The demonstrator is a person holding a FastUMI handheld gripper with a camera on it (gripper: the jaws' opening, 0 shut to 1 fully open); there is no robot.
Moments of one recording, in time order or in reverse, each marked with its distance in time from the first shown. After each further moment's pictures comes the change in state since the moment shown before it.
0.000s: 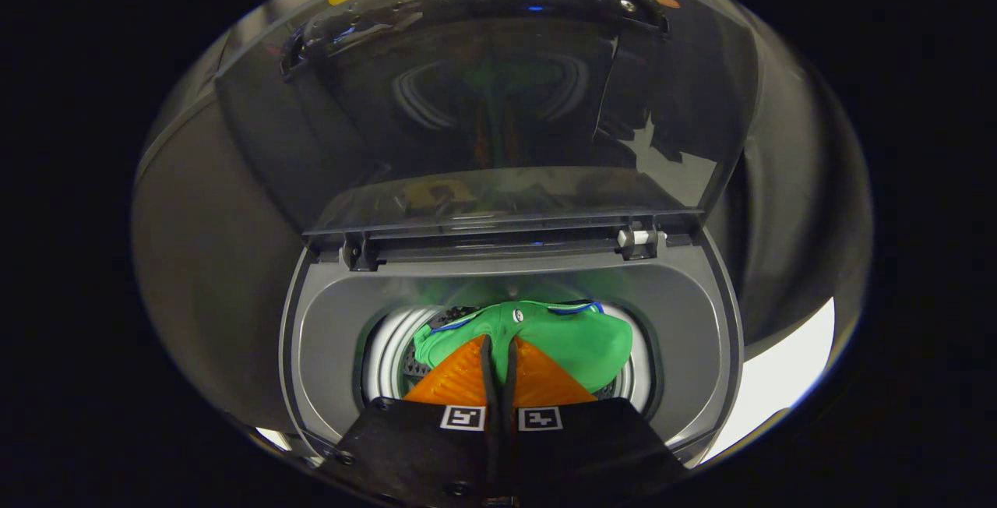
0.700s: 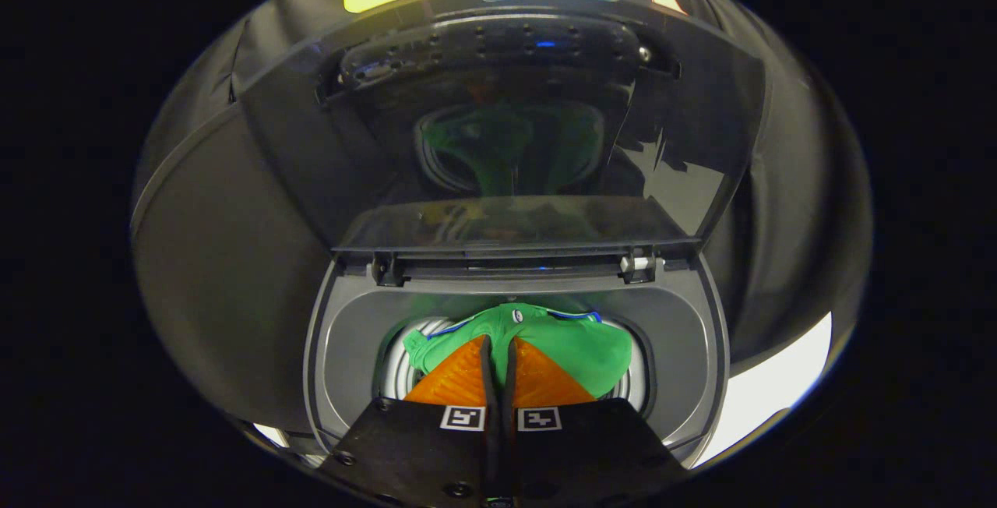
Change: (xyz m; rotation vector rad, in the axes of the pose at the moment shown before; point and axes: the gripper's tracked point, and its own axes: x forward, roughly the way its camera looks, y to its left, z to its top) arm -0.021 0.010 0.015 -0.030 -0.036 0.018
